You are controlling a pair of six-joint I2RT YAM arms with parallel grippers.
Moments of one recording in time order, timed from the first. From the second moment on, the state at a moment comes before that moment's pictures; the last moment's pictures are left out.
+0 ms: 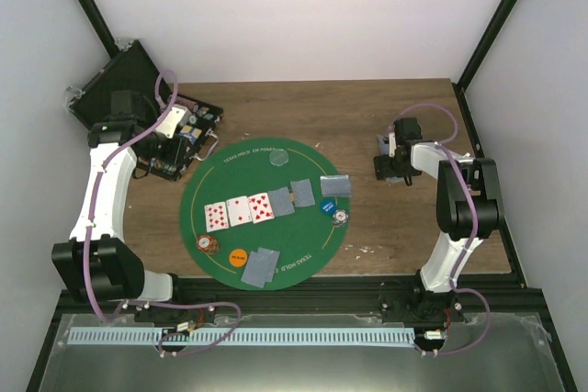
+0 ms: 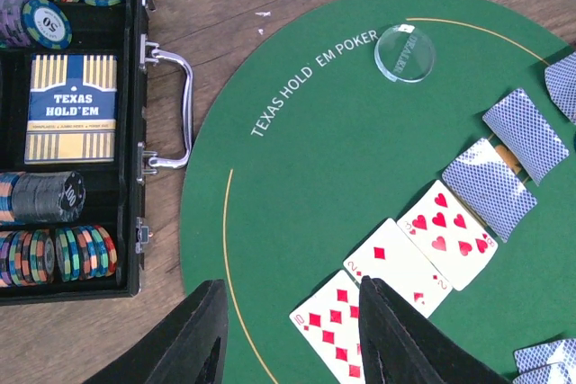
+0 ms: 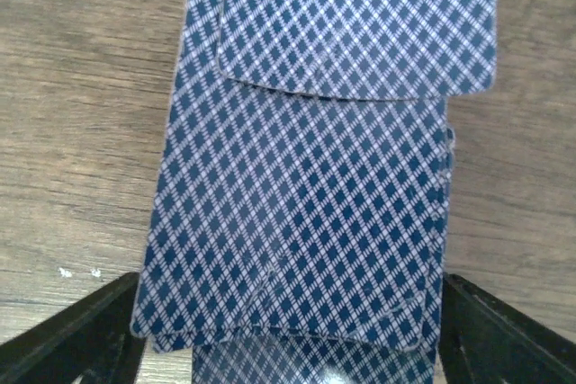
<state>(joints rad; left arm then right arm) 0.11 1.38 1.37 -1.04 0.42 0.43 0.06 1.81 1.08 -0.43 0.02 -0.07</state>
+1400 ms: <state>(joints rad) 0.27 1.18 0.44 0.31 0.16 -0.06 0.04 1.04 0.19 0.82 -0.06 0.01</state>
